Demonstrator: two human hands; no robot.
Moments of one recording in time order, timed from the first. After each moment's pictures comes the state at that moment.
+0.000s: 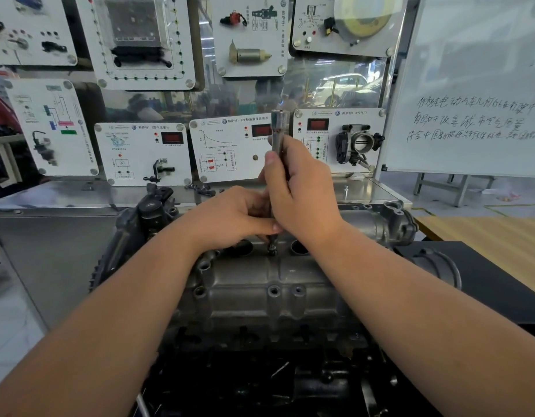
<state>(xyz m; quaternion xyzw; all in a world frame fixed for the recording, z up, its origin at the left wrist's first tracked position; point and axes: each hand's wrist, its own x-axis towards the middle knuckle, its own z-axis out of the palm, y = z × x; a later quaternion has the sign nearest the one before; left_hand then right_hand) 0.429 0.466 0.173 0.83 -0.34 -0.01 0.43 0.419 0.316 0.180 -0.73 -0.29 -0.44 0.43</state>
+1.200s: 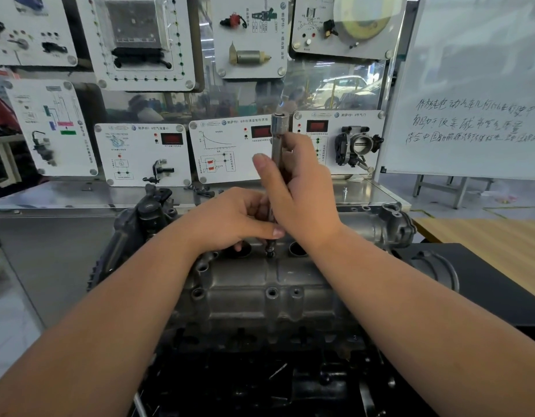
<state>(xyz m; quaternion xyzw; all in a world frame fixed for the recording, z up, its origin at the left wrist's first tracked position) 0.431 0.467 0.170 0.84 -0.32 -0.02 0.44 0.414 0.316 0.179 -0.72 -0.28 -0.43 0.47</state>
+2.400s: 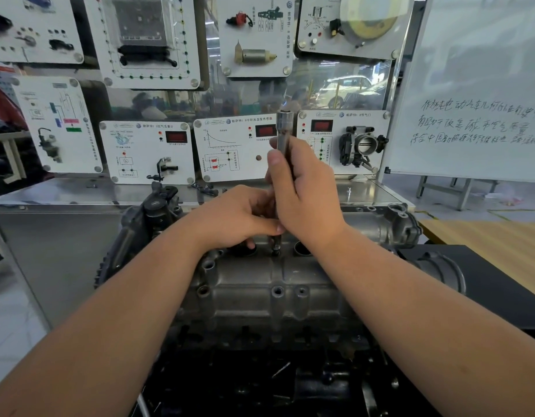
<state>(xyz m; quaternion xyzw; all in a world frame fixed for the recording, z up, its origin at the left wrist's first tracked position) 0.427 0.465 0.175 0.84 -0.33 -0.01 0.42 0.416 0.318 0.179 -0.72 -0.29 -0.43 0.46</state>
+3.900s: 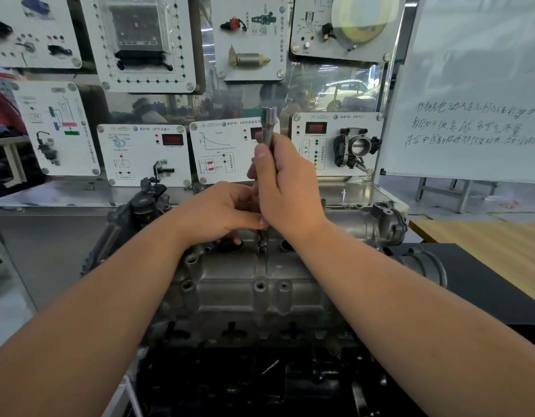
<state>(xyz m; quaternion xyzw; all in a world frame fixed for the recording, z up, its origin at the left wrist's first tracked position) 0.439 0.471 0.168 0.84 -0.31 0.01 0.45 0.416 0.319 0.179 -0.72 -0.28 -0.42 0.47</state>
